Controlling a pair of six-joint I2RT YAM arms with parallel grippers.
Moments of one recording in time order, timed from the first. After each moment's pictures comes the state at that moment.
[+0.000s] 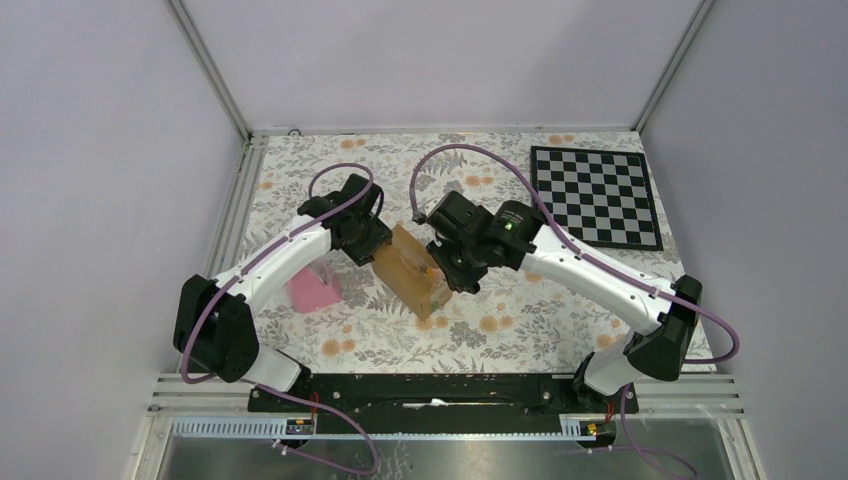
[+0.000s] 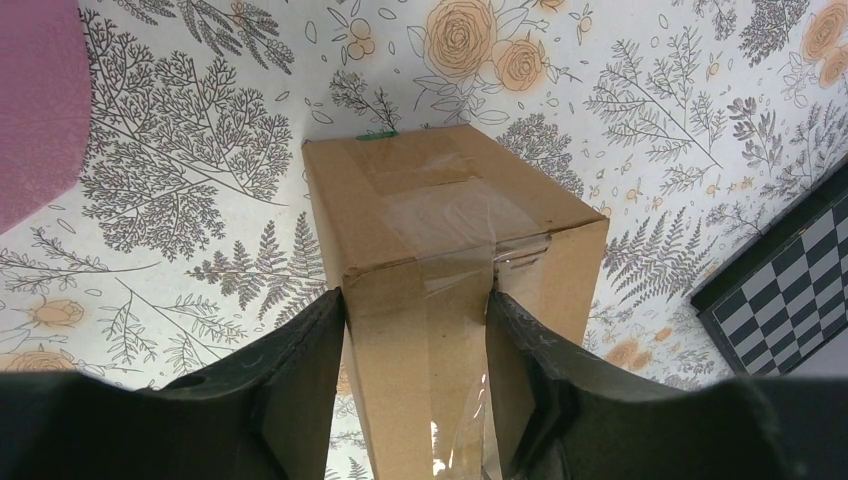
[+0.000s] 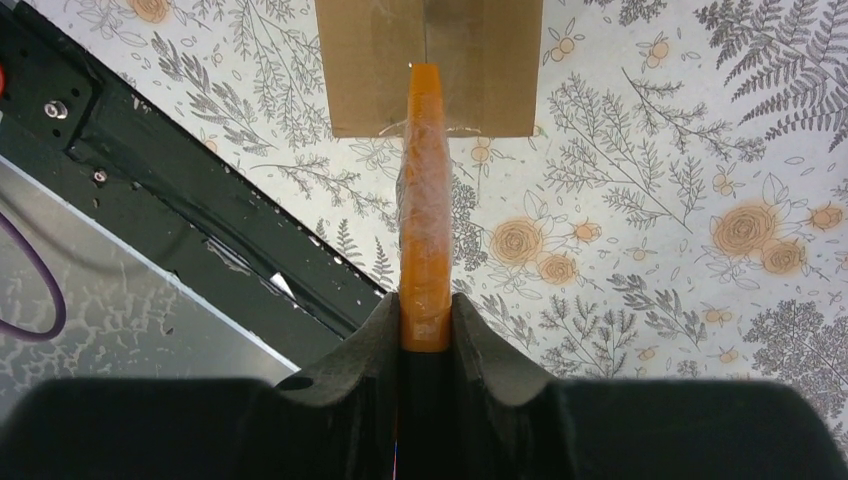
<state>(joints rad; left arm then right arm) -0.50 1.46 1.16 -0.82 -0.15 -1.27 1.01 1.53 1.57 -1.15 0.05 0.27</state>
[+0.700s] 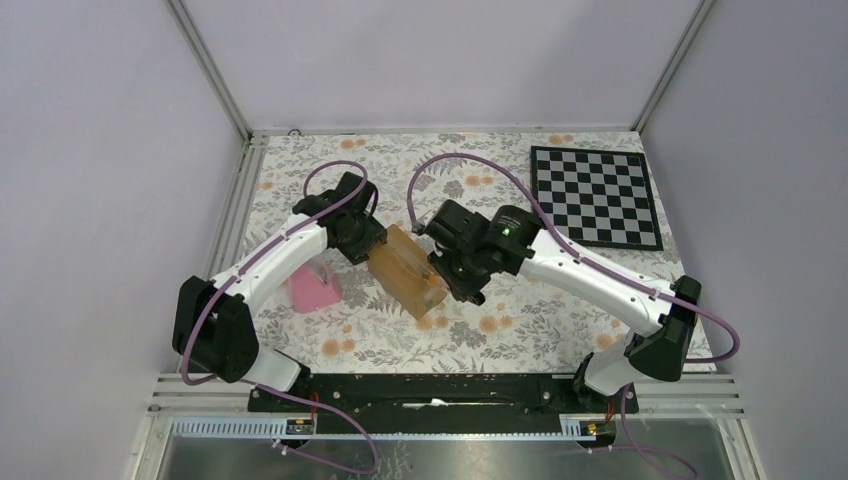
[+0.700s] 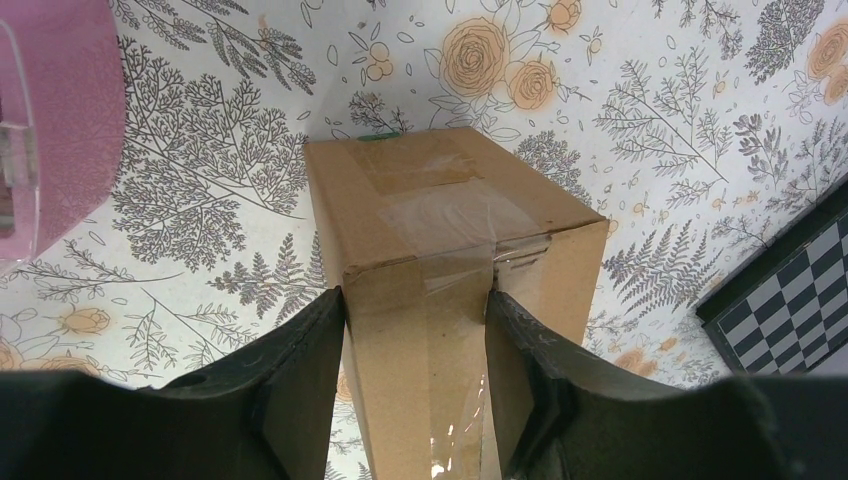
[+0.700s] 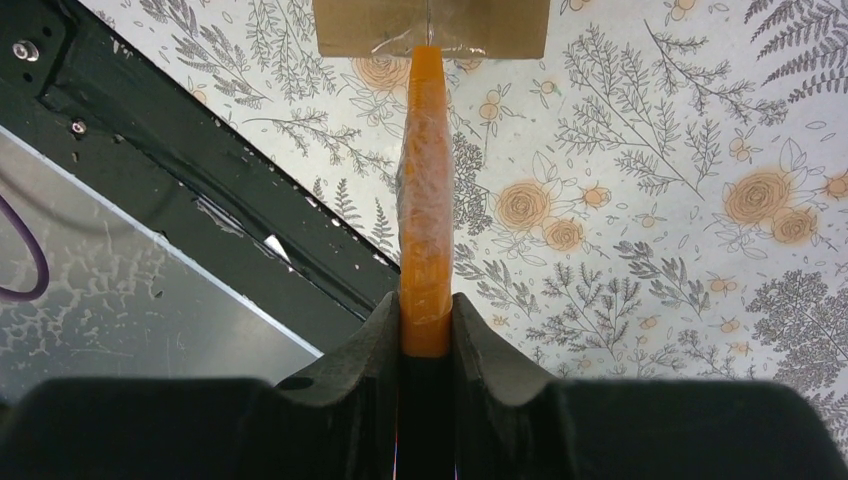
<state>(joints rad) -0.47 1.45 1.16 -0.83 -0.15 -1.24 1.04 1.53 1.57 -1.22 0.04 0.28</state>
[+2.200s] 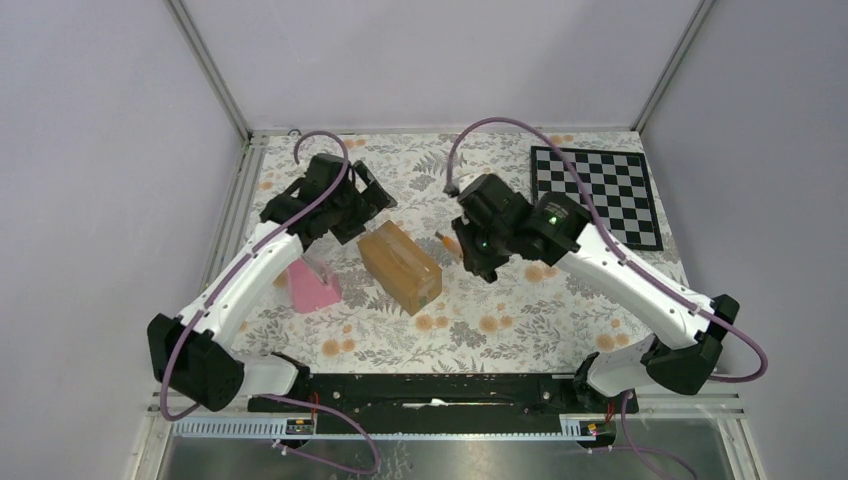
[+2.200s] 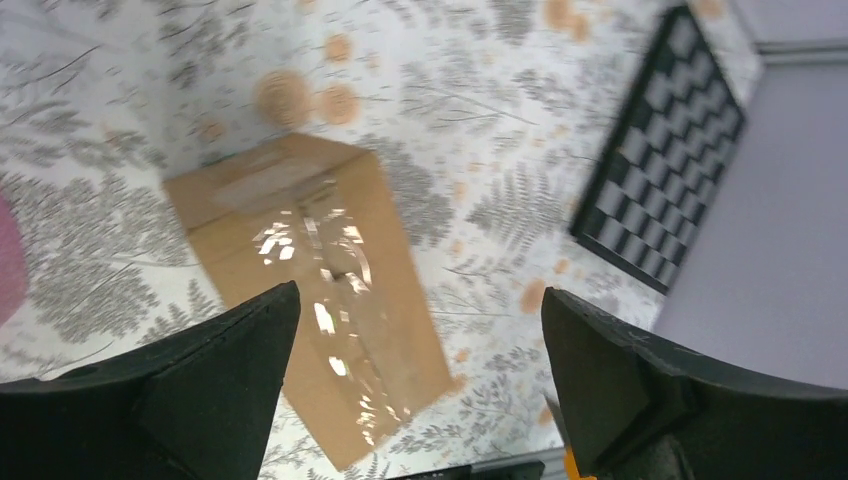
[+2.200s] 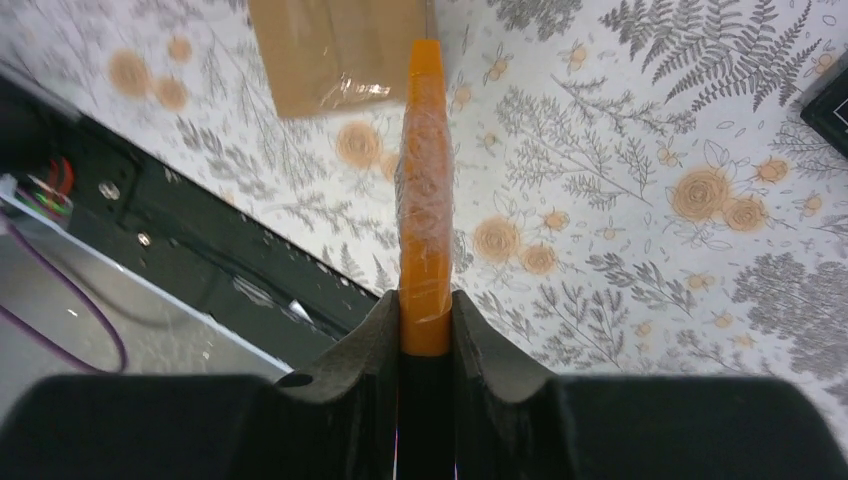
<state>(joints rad) -0.43 1.33 1.21 -0.71 -0.05 -1.03 0.99 1.44 1.64 -1.23 0.13 0.37</state>
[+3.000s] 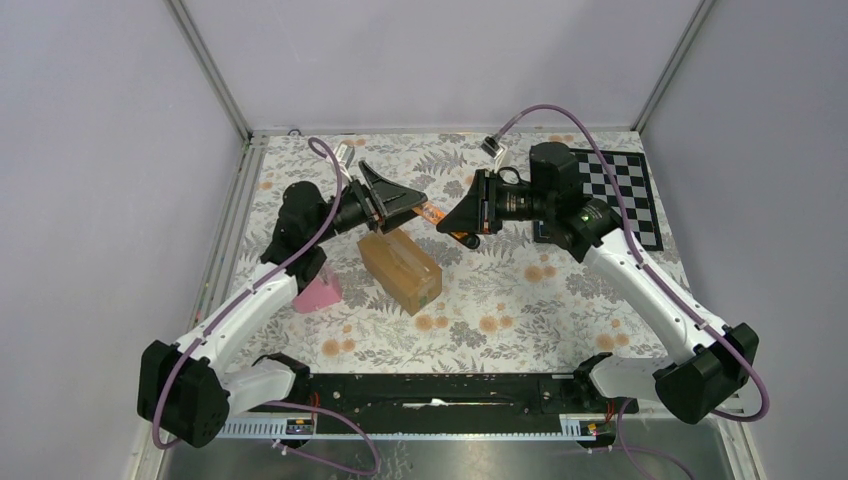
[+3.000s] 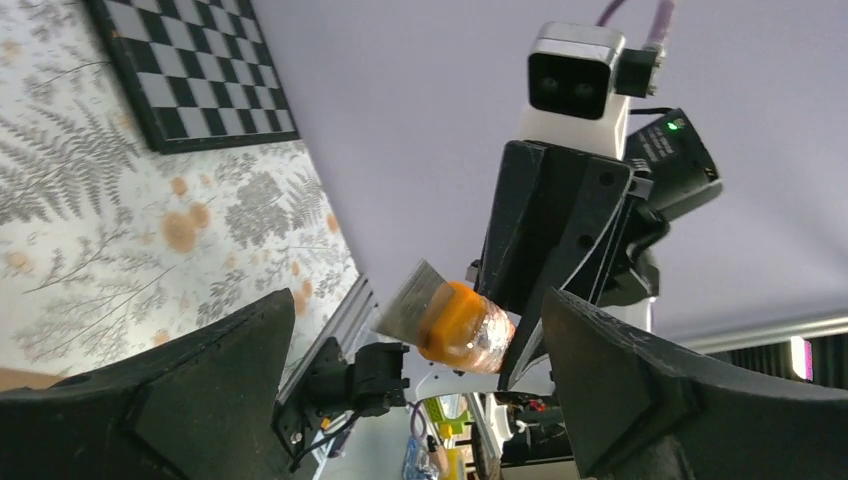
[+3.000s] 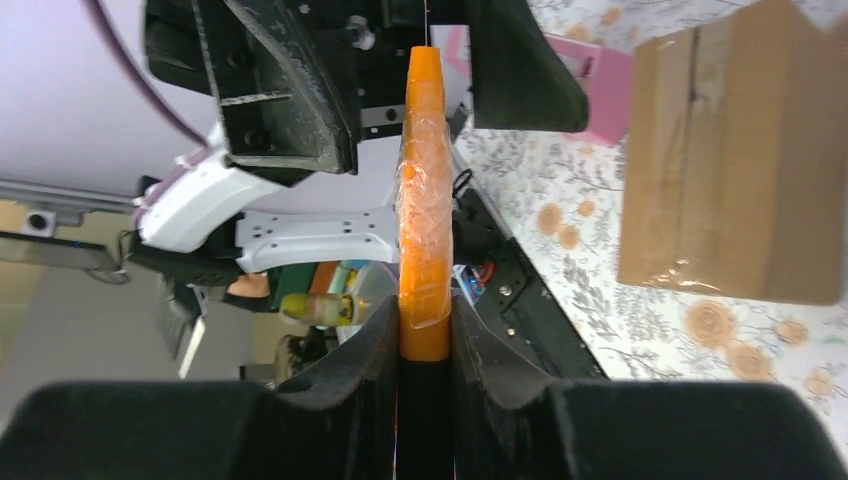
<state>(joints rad) -0.42 1.12 0.84 0.29 0.64 -1.21 0.55 1.26 1.25 -0.37 -0.76 0.76</state>
